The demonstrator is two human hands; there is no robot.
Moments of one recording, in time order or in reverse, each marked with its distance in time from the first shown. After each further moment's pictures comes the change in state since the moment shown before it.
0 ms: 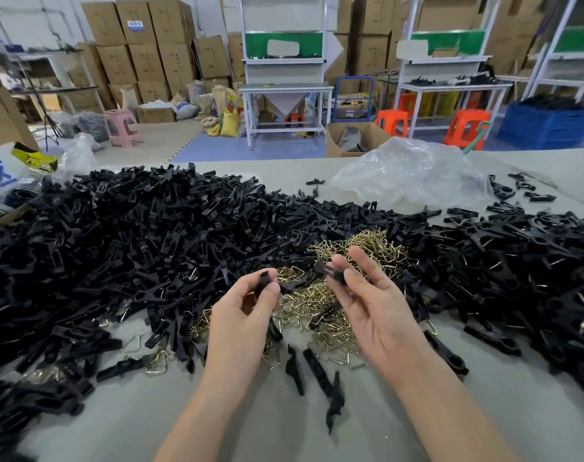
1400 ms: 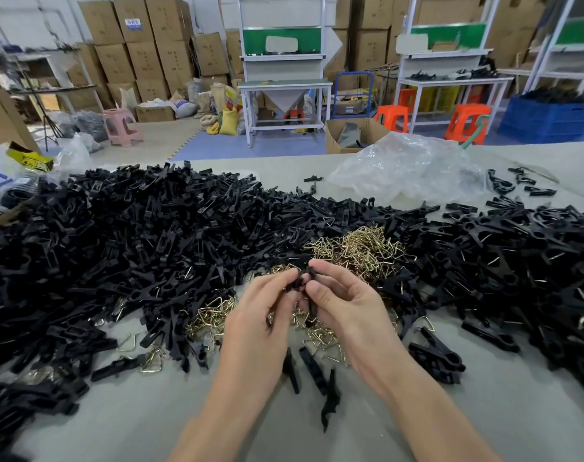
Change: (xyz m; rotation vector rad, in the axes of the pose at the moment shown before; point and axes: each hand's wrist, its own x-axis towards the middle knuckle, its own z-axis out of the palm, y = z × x) left_hand -0.014 0.001 0.012 0.466 -0.077 0.362; right_hand -0.006 0.022 -0.003 -0.465 -0.193 -0.108
